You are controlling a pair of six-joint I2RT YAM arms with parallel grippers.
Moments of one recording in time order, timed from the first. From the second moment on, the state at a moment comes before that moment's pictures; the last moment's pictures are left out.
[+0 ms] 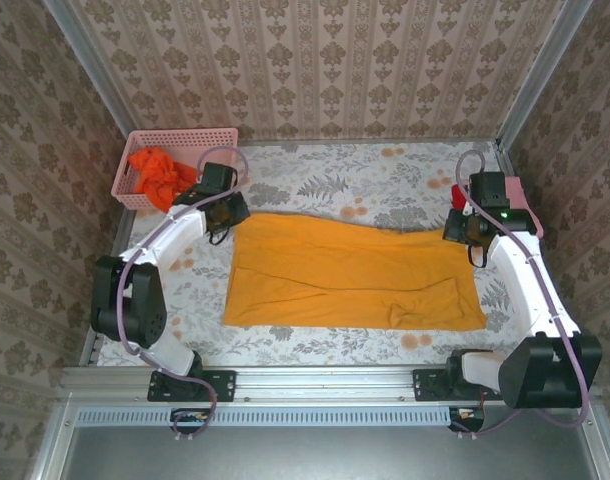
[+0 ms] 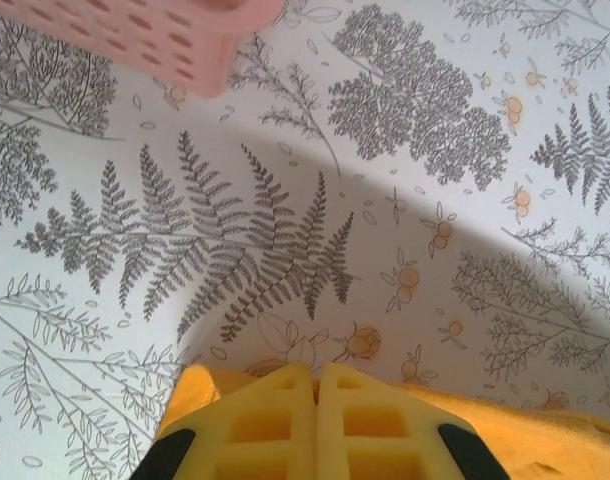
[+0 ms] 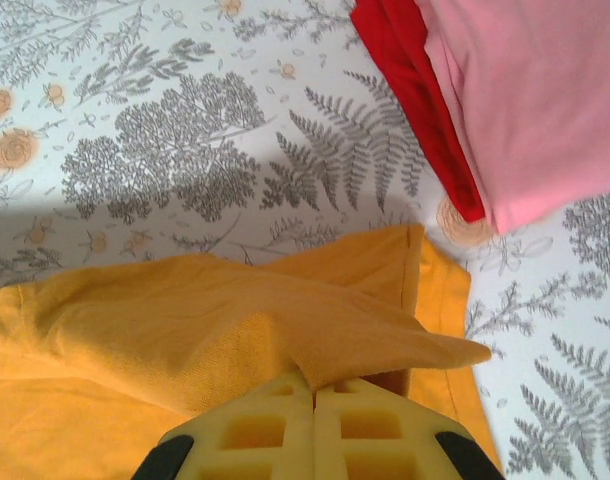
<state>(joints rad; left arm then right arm) -0.30 1.59 1.17 -0.54 -0.02 -0.62 -0.07 1.22 1.09 -0.89 0.08 0.23</state>
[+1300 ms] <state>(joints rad) -0.27 1.37 0.97 -0.63 0.12 -0.64 -0.07 1.01 0.94 -1.14 0.16 0.57</state>
